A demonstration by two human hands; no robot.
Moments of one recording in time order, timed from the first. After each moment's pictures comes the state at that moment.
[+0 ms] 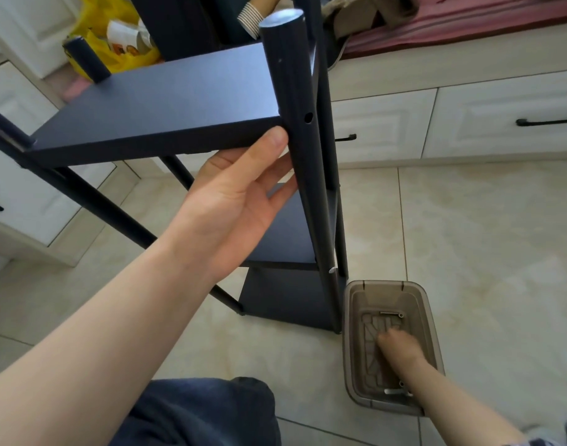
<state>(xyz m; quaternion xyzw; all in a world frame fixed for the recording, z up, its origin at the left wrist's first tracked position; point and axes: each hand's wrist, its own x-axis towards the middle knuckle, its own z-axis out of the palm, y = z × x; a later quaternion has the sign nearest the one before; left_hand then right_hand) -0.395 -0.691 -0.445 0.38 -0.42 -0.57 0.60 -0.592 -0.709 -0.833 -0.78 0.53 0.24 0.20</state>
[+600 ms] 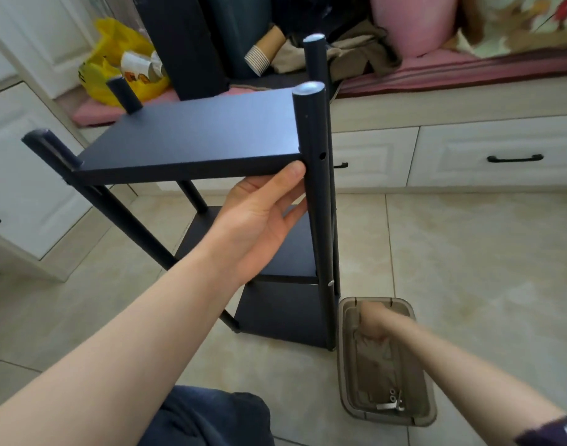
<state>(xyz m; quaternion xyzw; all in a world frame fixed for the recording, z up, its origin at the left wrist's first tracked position) -0.394 -0.692 -0.445 0.37 -0.40 -0.60 0.59 -0.560 -0.755 -0.705 -0.70 0.57 0.19 0.38</state>
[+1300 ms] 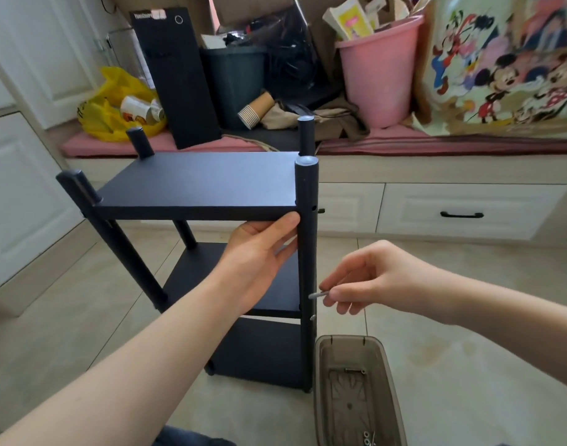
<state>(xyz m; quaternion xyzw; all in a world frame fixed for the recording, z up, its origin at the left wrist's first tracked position) -0.398 -0.684 -0.441 0.39 -0.40 -0.58 0.60 -0.598 -0.701 -0.431 -0.71 0.40 -0.17 0.55</state>
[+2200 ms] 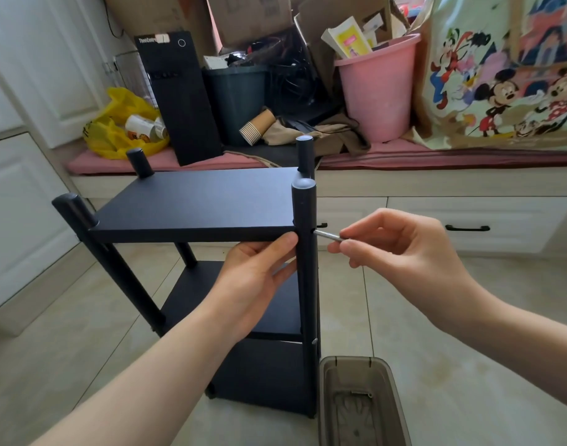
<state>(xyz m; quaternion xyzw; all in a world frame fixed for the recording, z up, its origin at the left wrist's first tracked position) -0.395 -0.690 -0.444 0.39 -0.40 -0.56 0.60 -0.595 -0.701 -0.410 -0.66 0.33 -0.49 0.47</state>
